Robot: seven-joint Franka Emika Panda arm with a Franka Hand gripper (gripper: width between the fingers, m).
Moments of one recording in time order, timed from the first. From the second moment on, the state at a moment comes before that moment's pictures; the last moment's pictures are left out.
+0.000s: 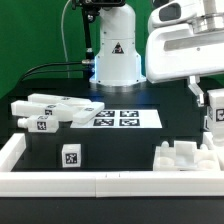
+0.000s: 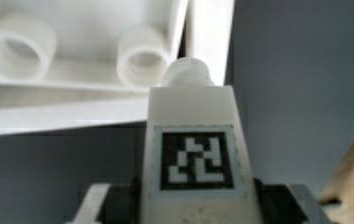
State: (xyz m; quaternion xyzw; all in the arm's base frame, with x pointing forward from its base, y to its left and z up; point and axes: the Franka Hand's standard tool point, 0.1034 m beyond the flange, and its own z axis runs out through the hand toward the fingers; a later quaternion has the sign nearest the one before) arm 0.587 0.124 0.119 -0.97 0.02 -0.23 0.06
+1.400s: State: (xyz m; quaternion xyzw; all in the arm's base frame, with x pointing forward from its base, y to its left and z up) arm 0.603 0.114 0.093 -0.98 -0.06 -0.20 0.02
